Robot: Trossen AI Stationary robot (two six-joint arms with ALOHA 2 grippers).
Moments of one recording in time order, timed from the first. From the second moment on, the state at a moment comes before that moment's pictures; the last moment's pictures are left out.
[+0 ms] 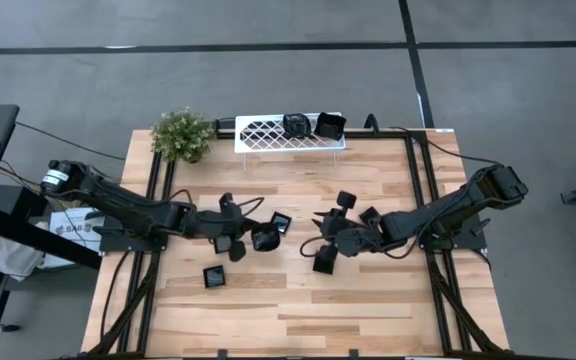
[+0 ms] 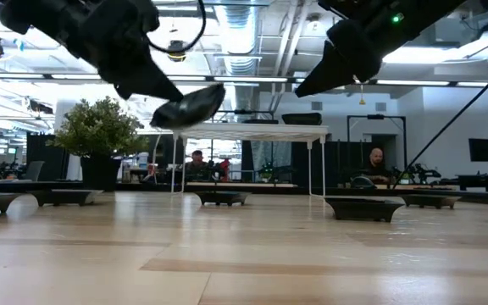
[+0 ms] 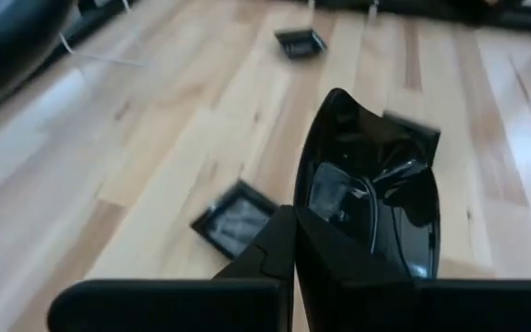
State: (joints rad) left arm -0.28 1.36 0.55 0.10 -0.45 -0.24; right arm 0.32 1.41 0.81 -0.06 0.76 0.10
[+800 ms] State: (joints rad) left arm -0.29 1.37 0.49 0.24 -0.85 -0.38; right arm 0.23 1.64 0.82 0.61 0.76 -0.01
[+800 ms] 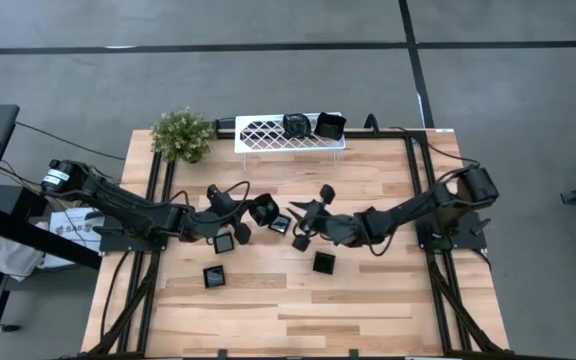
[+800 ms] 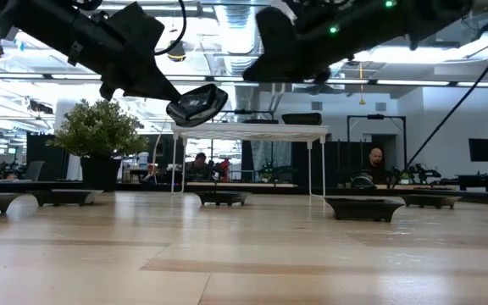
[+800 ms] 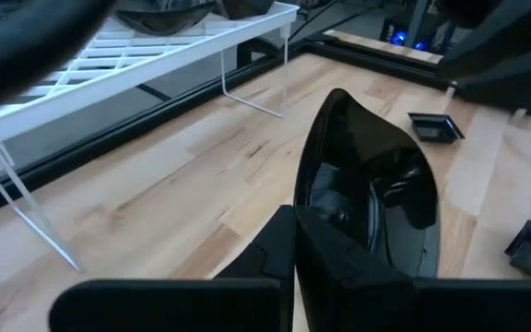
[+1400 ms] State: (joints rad) left arm -0.27 1.37 0.49 0.24 -0.83 -0.38; right arm 0.19 1.67 1.02 0.38 0.66 -0.06
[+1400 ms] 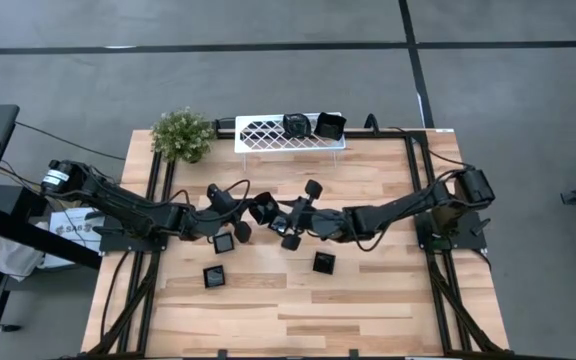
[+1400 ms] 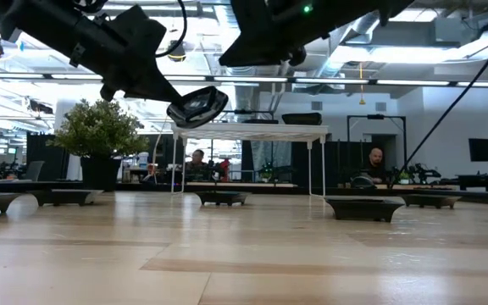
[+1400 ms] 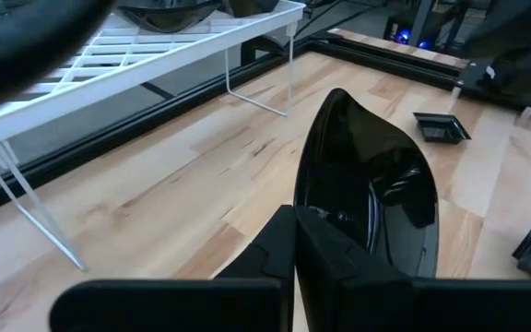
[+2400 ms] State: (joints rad) left arm -0.27 1.37 0.48 0.25 -0.83 -0.38; right arm 0.13 1.73 1.02 0.32 0.57 -0.05
